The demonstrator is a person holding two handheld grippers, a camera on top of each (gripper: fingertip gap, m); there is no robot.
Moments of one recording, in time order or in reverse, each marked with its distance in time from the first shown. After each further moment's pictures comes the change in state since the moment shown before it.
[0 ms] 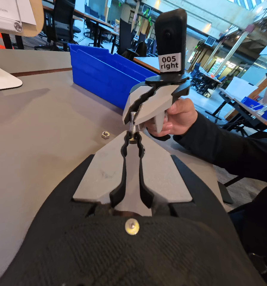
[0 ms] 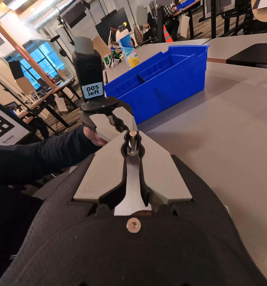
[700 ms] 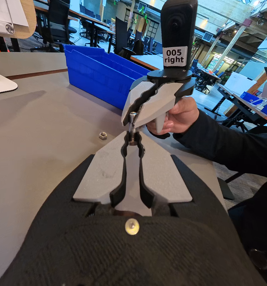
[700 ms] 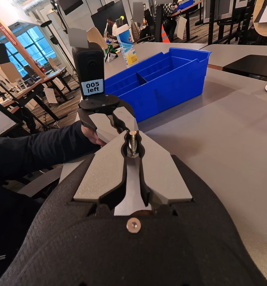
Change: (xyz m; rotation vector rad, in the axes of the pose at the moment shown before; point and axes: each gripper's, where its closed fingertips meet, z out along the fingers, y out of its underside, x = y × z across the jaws) left arm 0.005 0.001 0.002 -0.008 0.016 0.031; right arm -0.008 0.000 0.003 -0.022 0.036 -0.087
